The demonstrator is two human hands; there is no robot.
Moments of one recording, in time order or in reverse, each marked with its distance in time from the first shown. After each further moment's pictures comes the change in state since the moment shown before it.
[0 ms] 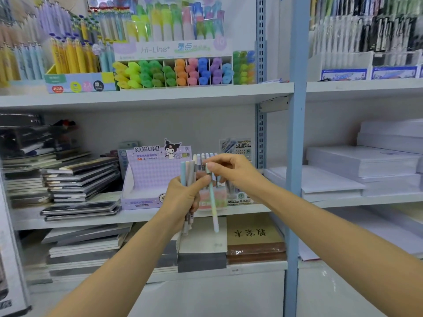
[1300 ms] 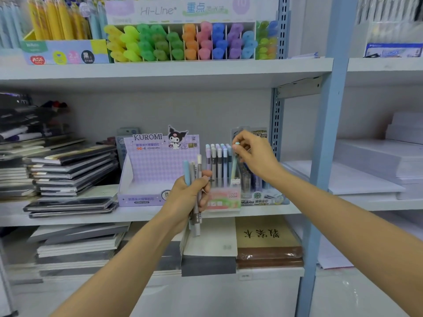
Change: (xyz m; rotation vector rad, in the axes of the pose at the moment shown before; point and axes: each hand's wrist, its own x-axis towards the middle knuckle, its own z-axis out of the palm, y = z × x) left_hand 0.042 -0.036 -0.020 -0.109 -0.104 -0.074; right_hand 0.074 0.063 -0.024 -0.540 0.284 -0.139
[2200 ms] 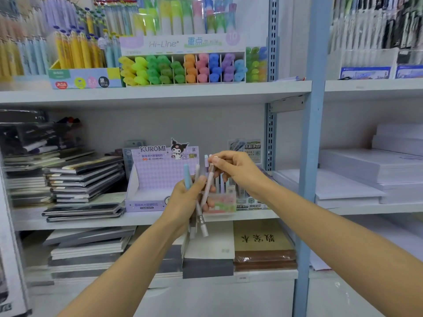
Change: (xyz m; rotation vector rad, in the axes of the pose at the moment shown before) left_hand -0.030 0.026 0.015 0.087 0.069 0.045; right_hand -0.034 -0.062 -0.007 0.579 -0.249 0.157
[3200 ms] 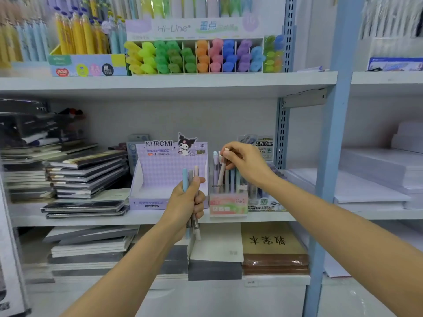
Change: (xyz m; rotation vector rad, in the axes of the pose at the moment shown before) left_hand 0.023 -0.028 -0.027 -0.100 0.065 -0.089; right_hand 0.045 0.034 -0.002 -0.373 0.111 -0.129
